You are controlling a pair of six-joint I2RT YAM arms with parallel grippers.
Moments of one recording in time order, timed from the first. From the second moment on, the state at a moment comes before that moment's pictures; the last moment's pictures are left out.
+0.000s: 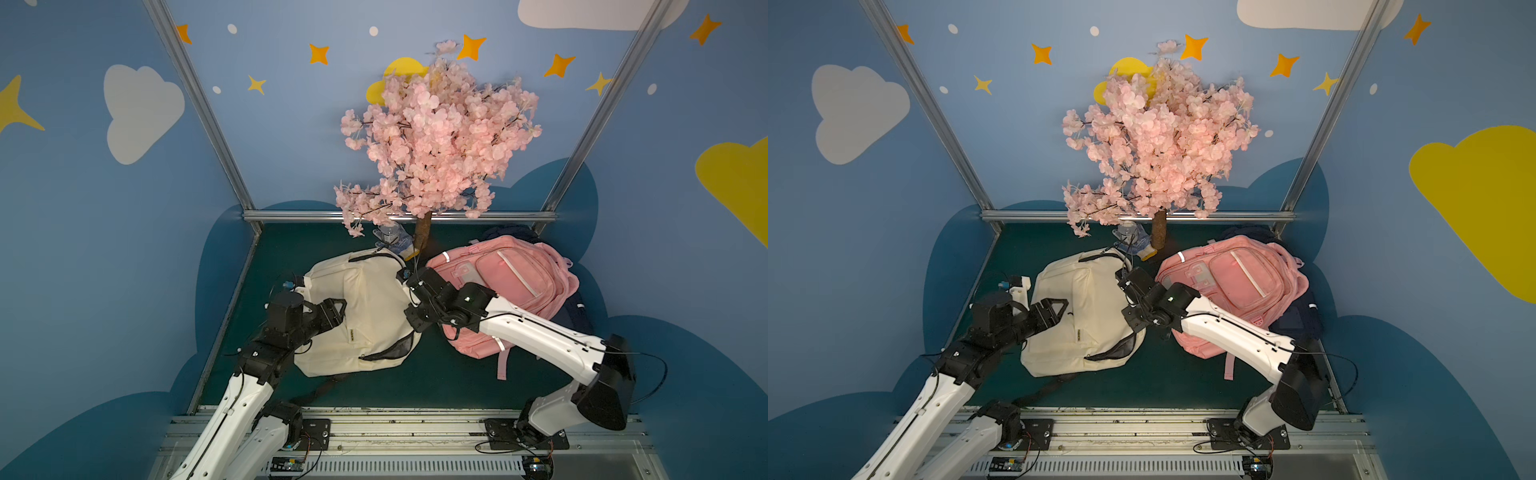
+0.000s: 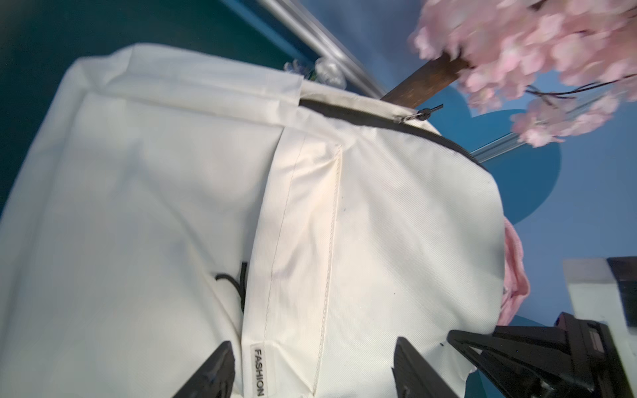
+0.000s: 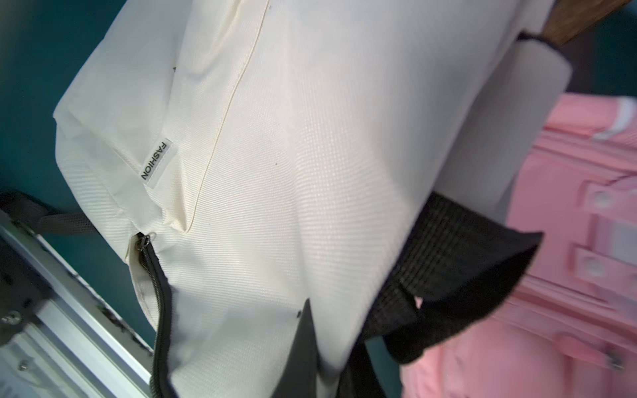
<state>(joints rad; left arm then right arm) -0.29 0.73 0.72 -0.48 0.20 -0.67 0.99 1.48 1.37 -0.85 0.21 0.10</state>
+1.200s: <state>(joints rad) -0.46 0.64 0.61 0.13 0.38 -0.16 1.00 0.98 1.48 -0.98 0.36 -0.46</state>
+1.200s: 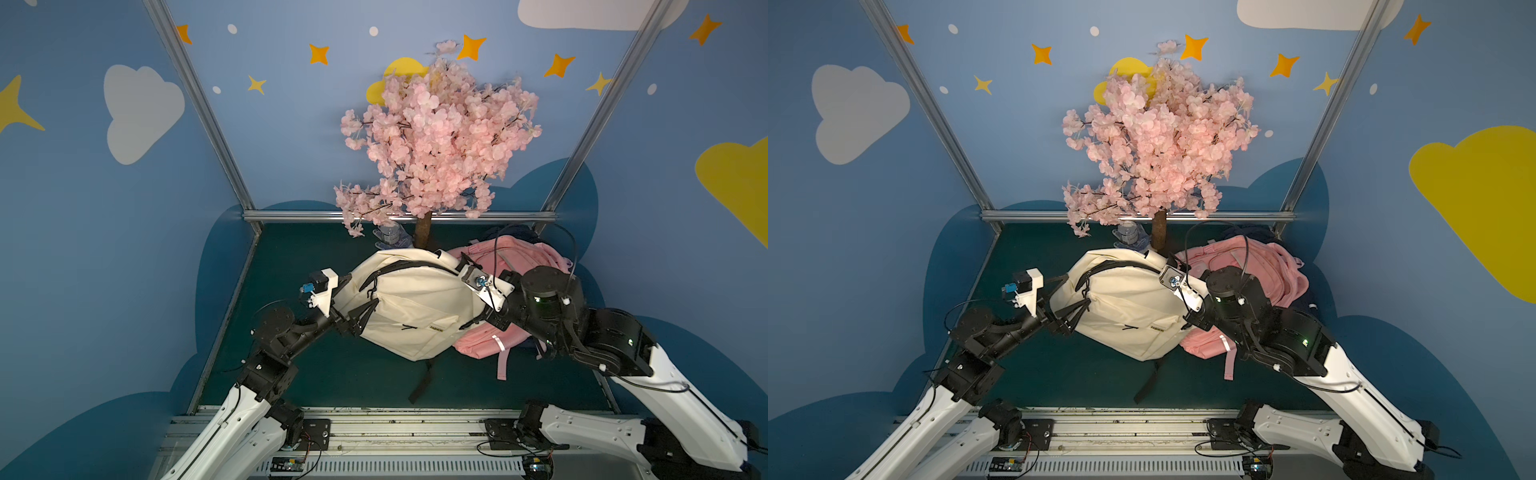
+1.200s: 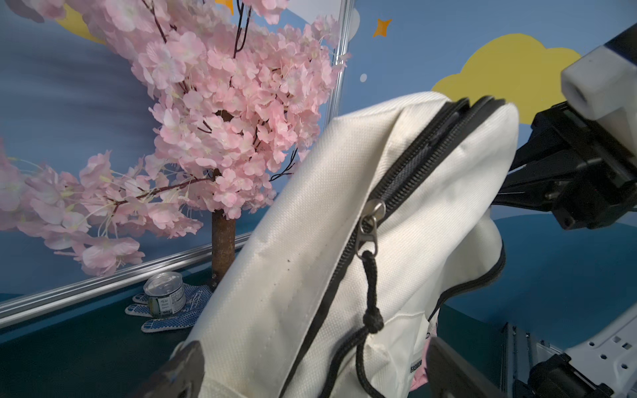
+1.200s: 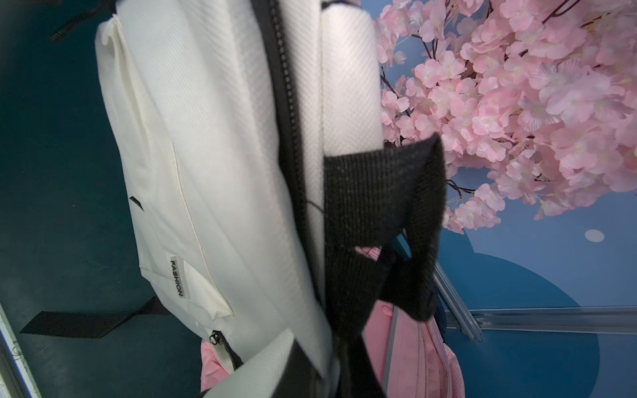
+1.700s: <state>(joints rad) -0.49 0.58 0.61 0.14 0.36 -0.13 1.00 0.96 1.53 -1.04 0.34 -0.47</state>
